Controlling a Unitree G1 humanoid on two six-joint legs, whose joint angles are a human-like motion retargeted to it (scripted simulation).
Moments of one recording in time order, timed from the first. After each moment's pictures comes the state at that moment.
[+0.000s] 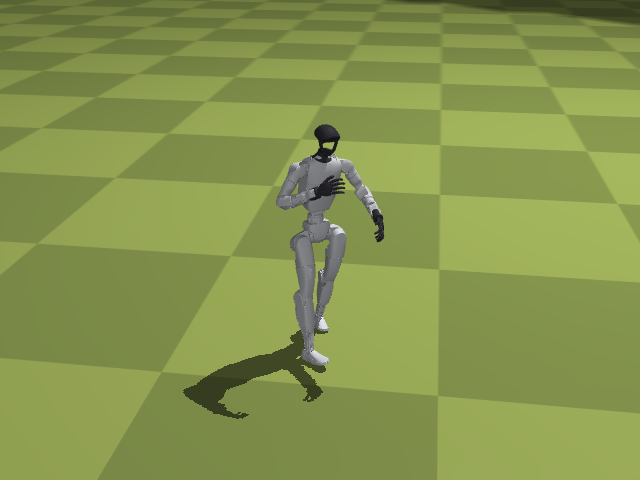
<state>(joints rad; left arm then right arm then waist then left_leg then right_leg) -0.39 0.61 -0.40 0.42 -0.27 -0.04 -0.12 -0.24 -0.54 0.23 -0.60 0.20 -0.10 0.08 0.01 -0.10 0.26 0.32 -0.12 -0.24 0.05 -0.38 -0.02 -0.15 -0.05 0.21 -0.09 0.04 0.26</state>
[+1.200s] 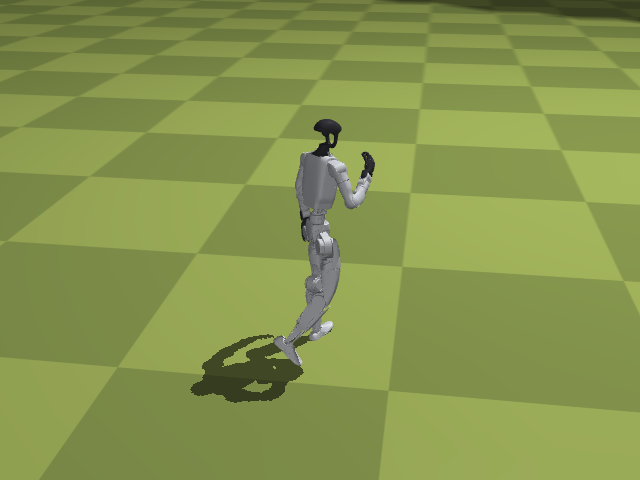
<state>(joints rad) -0.02 0.35 -0.27 1.15 -0.18 0.09 -0.21 -0.28 -0.51 0.25 -0.56 0.29 -0.14 0.05 0.22 -0.01 0.15 0.03 0.04 0.59 -0.05 -0.25 -0.08 0.17 -0.27 -0.58 0.58 0.05 0.05</state>
